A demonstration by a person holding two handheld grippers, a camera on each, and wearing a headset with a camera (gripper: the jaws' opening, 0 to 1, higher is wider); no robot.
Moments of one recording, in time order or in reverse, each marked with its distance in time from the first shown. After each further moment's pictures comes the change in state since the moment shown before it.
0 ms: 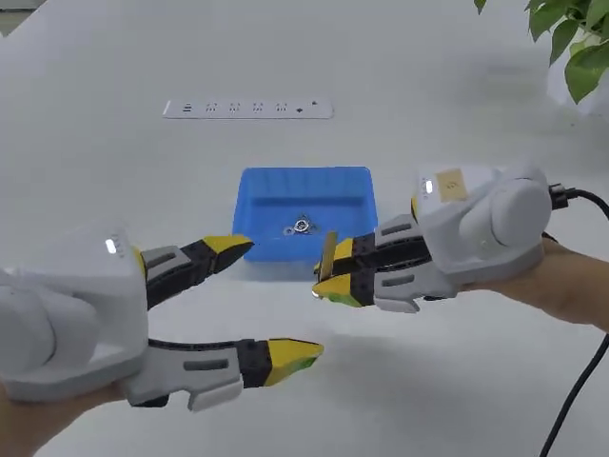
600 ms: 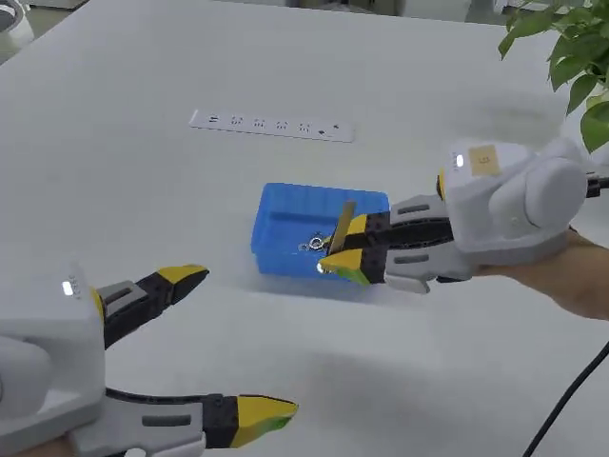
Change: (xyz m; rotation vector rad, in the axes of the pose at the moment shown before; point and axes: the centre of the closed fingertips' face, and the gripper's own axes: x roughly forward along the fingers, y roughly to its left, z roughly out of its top) left arm -0.035 0.003 -0.020 -0.099 -0.021 0.101; right arm -0.012 -0.030 0.040 -0.047 -0.027 -0.039
